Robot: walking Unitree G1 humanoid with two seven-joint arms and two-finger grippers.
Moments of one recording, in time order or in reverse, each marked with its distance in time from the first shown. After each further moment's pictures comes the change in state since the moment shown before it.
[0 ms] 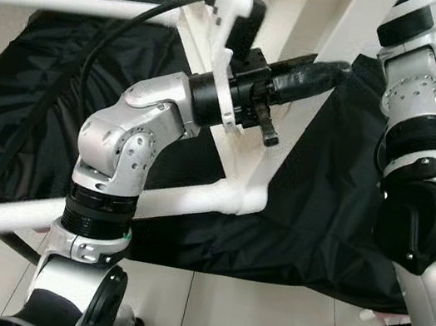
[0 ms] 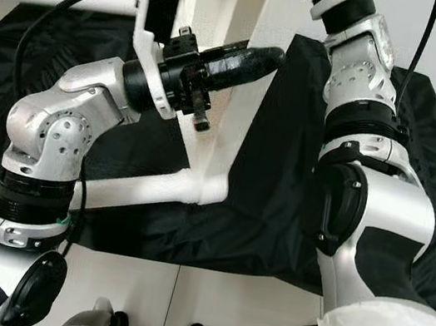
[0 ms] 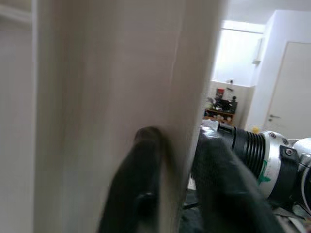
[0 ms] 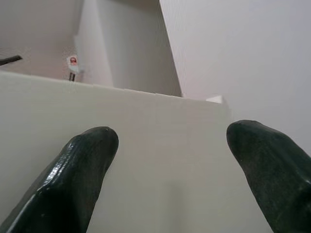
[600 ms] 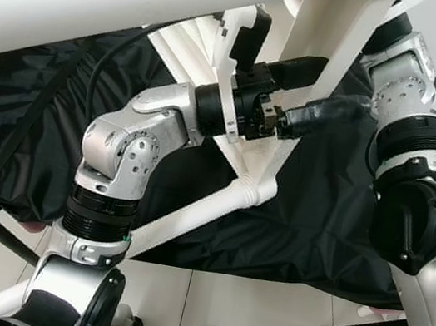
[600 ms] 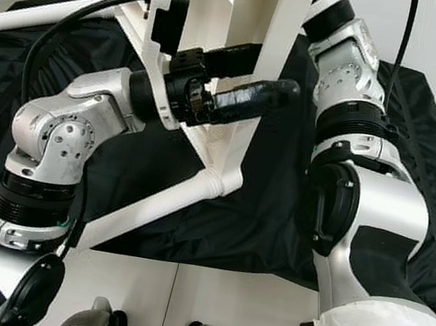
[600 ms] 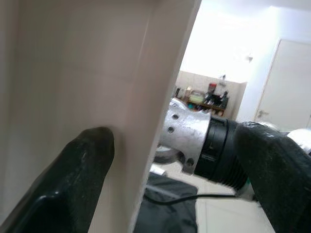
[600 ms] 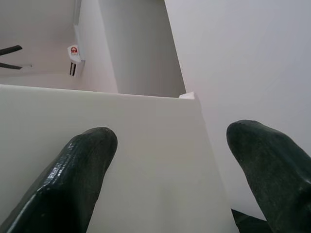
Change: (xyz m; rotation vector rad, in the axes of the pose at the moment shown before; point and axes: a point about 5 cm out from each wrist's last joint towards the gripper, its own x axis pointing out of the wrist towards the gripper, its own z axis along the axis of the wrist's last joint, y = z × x) left arm -0.004 -0.001 -0.004 -0.018 0.039 -0.004; right arm -0.004 -0.001 -0.004 -0.007 0.035 0.010
